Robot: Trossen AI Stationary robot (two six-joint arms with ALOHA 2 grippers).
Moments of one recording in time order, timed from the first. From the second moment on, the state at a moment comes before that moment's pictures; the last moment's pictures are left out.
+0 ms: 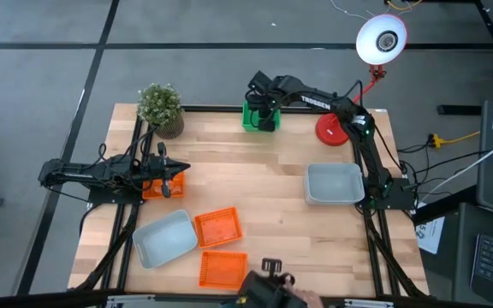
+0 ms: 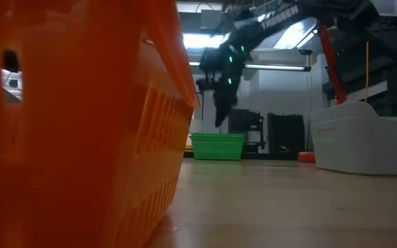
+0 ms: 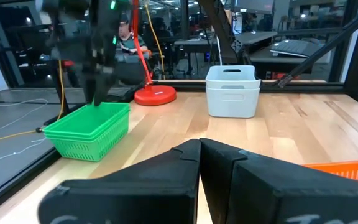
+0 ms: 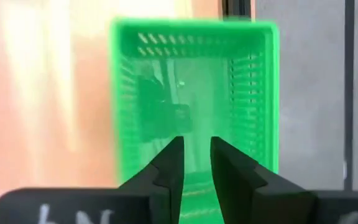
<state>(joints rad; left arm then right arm) -0.04 0.01 0.01 0.06 -0.30 0.06 -0.58 2.20 1.98 -0.97 0.05 -0.52</state>
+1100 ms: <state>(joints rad) -0.04 0.01 0.01 0.07 -0.11 -0.02 -0.06 1.68 1.26 -0.24 -0.24 -0.05</state>
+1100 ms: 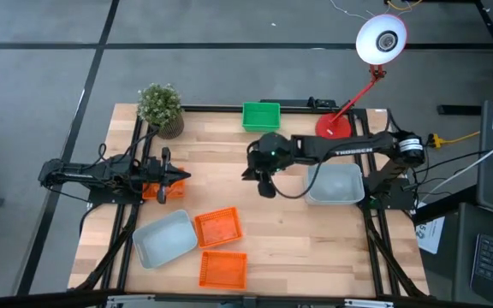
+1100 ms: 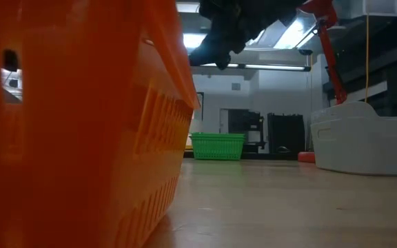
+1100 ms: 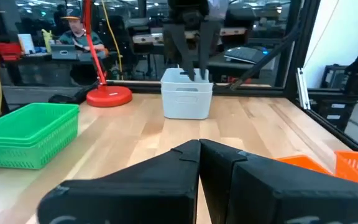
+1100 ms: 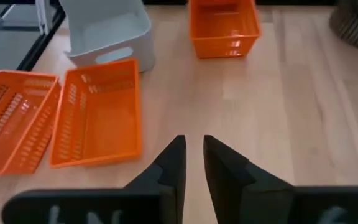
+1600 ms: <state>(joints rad) -0.07 0.36 0.27 0.05 -0.03 -0.13 0.05 1.55 1.34 -0.79 0.24 0.26</state>
